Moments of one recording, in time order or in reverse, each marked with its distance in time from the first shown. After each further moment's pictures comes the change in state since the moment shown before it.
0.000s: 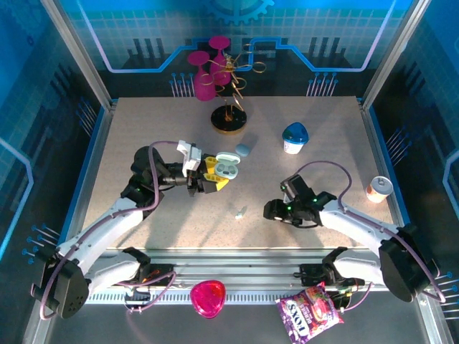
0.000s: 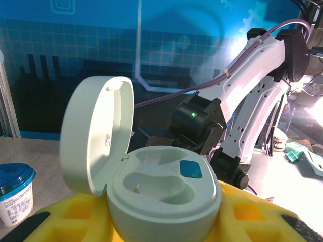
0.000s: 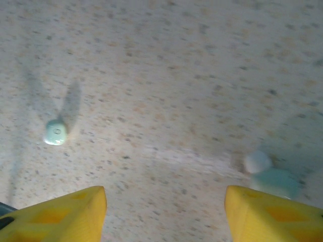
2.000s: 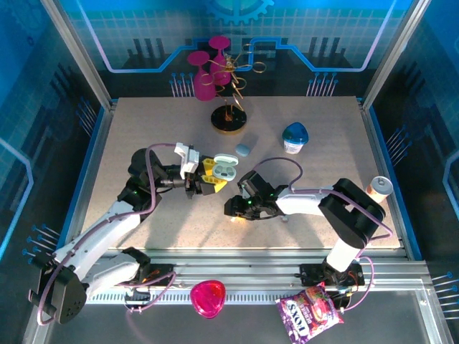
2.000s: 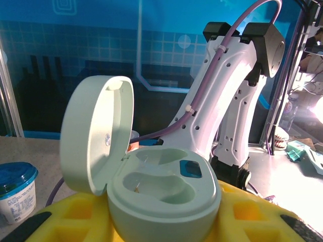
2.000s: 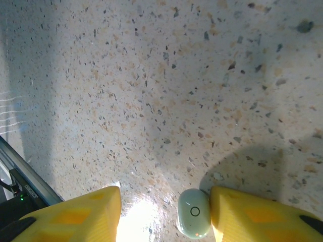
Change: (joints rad) left arm 0.000 -0.040 -0.011 -0.042 -0.009 0.016; right arm 0.214 0.494 0.209 0.418 -0.156 0.158
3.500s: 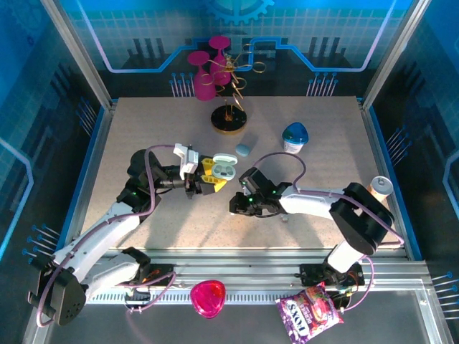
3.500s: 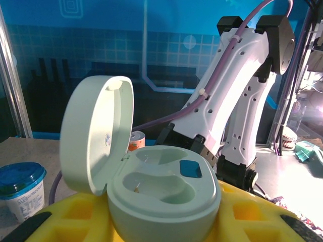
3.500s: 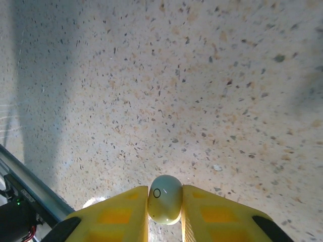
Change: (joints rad) left arm 0.000 -0.014 -0.007 -0.004 -0.026 0.018; right arm 0.000 -0.084 0.029 -0.109 0.084 -0.036
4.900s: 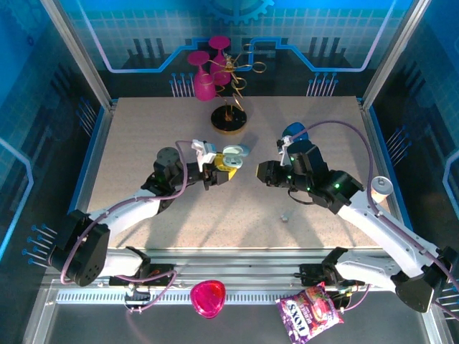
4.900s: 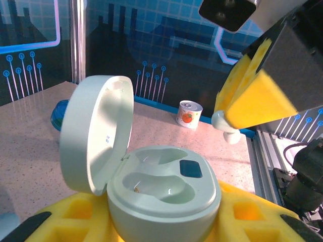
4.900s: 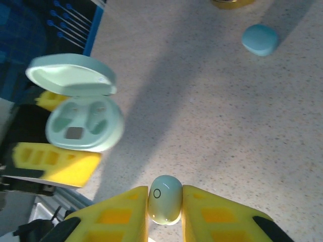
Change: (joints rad) left arm -0.015 0.316 -0.058 0.198 -0.240 0.003; right arm -0.123 -0.545 0.259 -0.447 0.172 -0.161
